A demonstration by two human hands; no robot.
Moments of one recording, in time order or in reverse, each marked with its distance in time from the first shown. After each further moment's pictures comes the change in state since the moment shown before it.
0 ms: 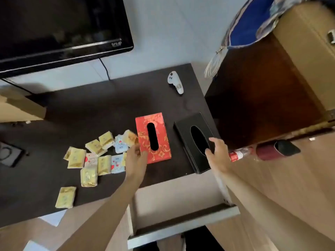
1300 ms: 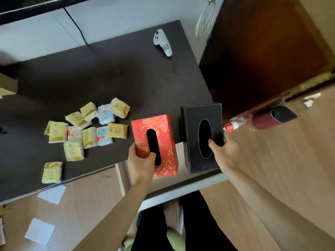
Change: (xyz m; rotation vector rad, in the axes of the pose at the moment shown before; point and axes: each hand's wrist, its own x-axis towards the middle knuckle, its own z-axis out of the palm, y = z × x) left_hand -0.086 -0.081 0.050 -0.018 0.128 -0.120; right_hand -0.078 0.097 0.004 0.327 0.076 0.197
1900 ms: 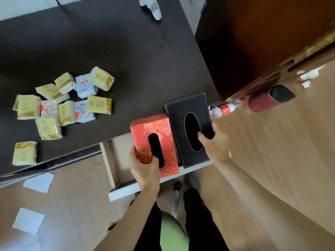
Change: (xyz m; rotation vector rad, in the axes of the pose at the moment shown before) left_hand -0.058 -0.095 0.033 -0.038 0.128 -0.037; right_hand -0.025 0.065 0.022 -0.078 -0.033 -0.169
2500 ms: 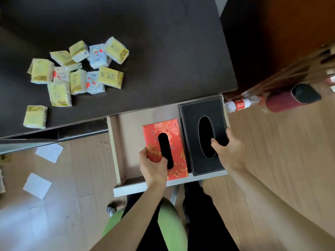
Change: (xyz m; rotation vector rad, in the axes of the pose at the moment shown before) left_hand -0.036 -0.056 -0.002 0.060 0.000 -0.172; right_hand -0.041 0.040 -0.020 -0.115 -0.121 0.041
